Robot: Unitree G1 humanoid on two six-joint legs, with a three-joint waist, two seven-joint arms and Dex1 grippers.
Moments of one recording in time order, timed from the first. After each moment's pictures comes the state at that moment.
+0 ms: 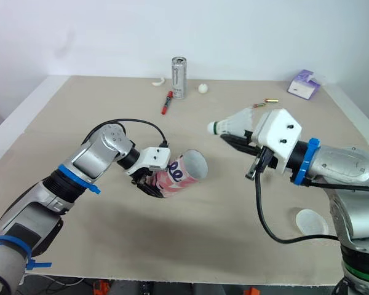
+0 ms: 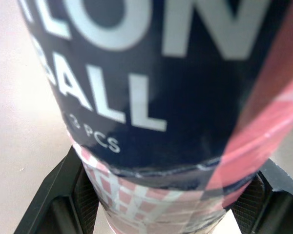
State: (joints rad) left arm -0.95 0.49 -0.57 0.22 0.09 0.48 -1.50; right arm -0.32 -0.89 -0.24 -0.60 0.44 0.52 0.90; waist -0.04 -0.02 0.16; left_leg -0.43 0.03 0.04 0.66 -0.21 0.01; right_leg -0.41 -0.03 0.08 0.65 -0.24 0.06
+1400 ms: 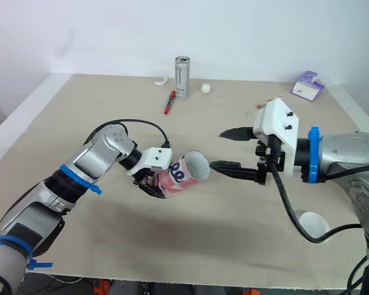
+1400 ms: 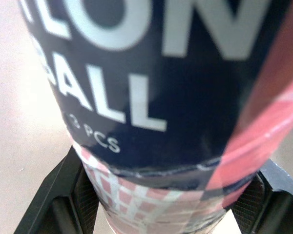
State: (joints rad) left arm -0.95 0.48 -0.57 0.22 0.08 0.47 -1.49; right arm -0.46 -1.05 -0.17 -0.53 0.72 0.77 0.98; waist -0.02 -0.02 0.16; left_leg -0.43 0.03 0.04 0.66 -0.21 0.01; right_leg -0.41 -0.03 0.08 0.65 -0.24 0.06
